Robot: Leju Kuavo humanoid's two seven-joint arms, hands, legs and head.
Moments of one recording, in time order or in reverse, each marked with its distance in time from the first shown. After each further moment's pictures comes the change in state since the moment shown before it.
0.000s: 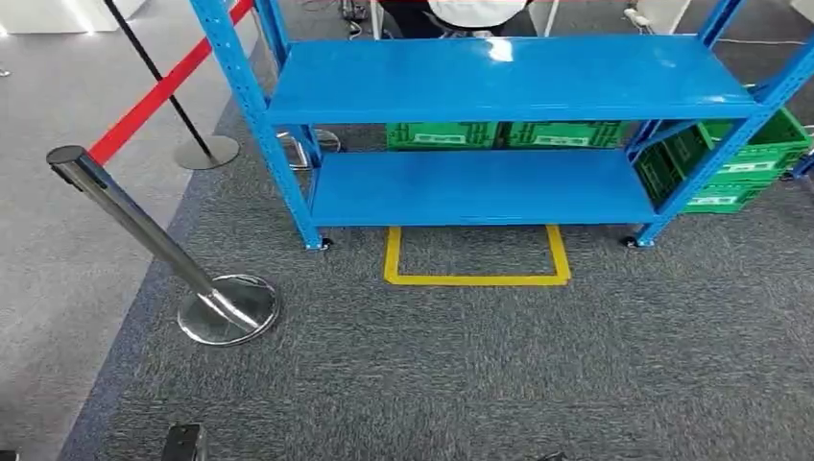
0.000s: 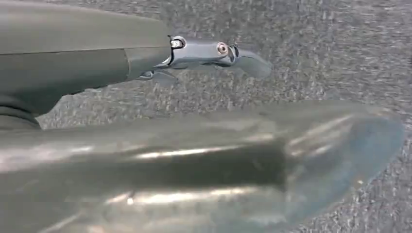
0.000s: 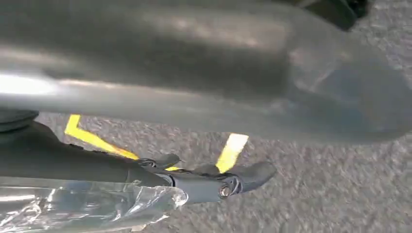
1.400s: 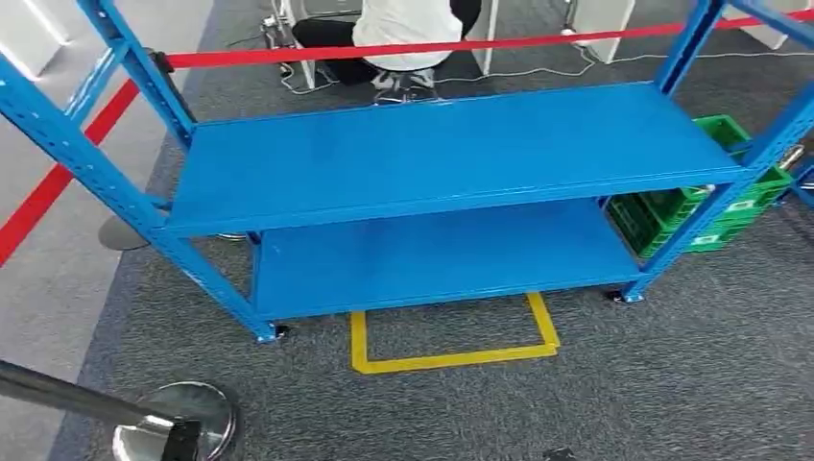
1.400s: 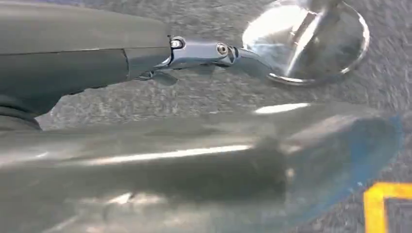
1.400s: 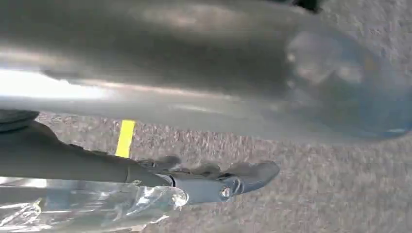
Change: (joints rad) left arm 0.002 0.020 0.019 -0.002 -0.015 0.029 0.047; right arm -0.029 0.018 -0.026 0.009 -0.084 0.048 -0.014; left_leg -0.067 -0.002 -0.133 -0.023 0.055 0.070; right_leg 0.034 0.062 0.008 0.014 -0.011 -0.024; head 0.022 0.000
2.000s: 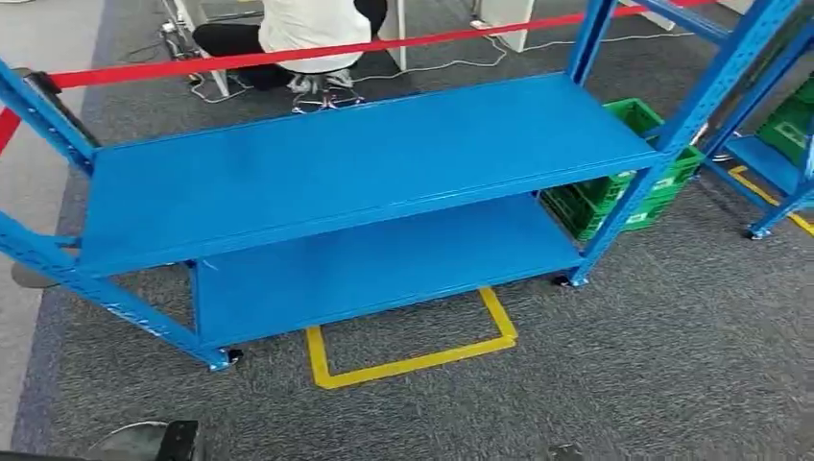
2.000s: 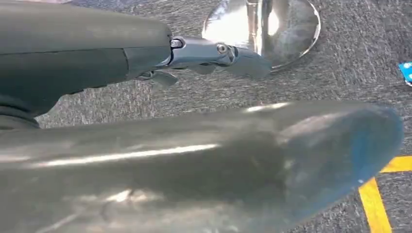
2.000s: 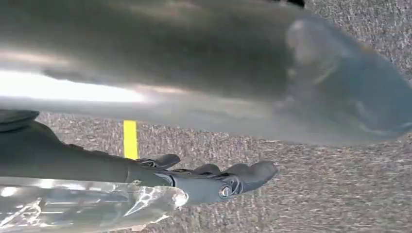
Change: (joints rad) left arm -0.003 -0.004 0.000 0.001 -0.010 0.018 0.021; right arm -0.002 -0.003 -0.034 -0.001 -0.025 0.011 -0.005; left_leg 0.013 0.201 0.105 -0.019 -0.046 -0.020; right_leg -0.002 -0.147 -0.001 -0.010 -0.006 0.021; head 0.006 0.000
